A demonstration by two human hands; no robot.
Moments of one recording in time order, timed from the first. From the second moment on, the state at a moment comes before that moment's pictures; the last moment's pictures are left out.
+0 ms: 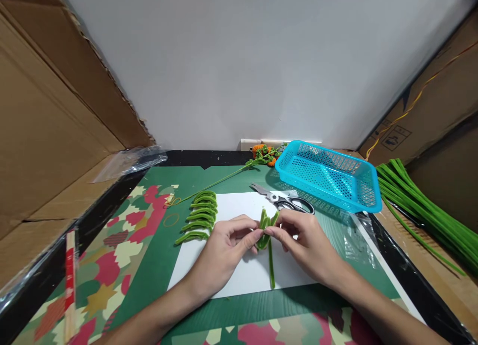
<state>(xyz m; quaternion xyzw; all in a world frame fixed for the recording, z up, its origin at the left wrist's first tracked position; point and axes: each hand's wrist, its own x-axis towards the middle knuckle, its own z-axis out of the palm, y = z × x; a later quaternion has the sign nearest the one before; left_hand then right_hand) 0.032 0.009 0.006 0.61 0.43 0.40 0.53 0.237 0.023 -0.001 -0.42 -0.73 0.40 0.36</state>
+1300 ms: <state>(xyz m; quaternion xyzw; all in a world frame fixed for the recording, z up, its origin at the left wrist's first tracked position) 0.034 0.002 -0.001 0.54 0.40 0.37 0.64 0.249 0.029 0.002 -0.32 -0.63 0.58 0.40</state>
